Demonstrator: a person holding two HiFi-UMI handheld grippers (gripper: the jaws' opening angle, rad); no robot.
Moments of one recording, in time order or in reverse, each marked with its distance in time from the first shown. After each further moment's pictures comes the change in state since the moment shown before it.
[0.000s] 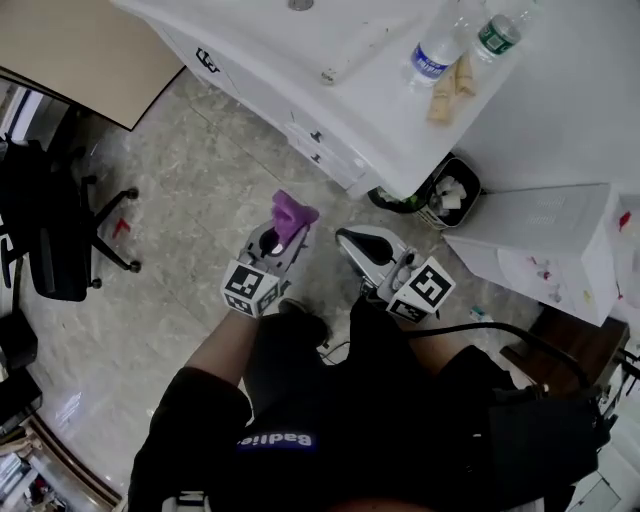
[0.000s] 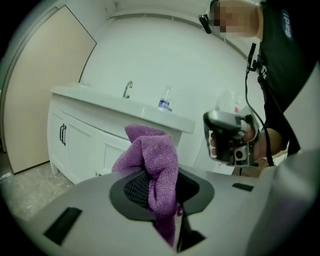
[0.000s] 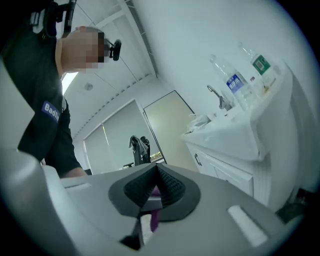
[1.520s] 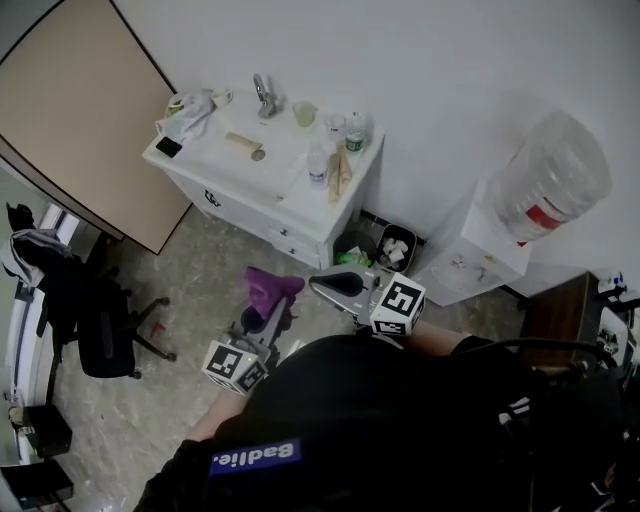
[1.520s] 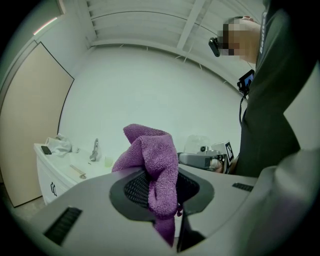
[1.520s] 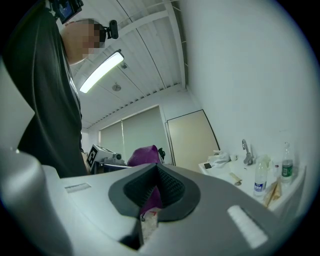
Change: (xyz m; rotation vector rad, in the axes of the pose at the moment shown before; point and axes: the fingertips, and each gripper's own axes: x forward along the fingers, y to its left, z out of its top) left arm -0.178 -0.276 0.318 0.099 -0.215 -0.107; right arm -0.106 0.227 0.246 -0.282 0.044 0.103
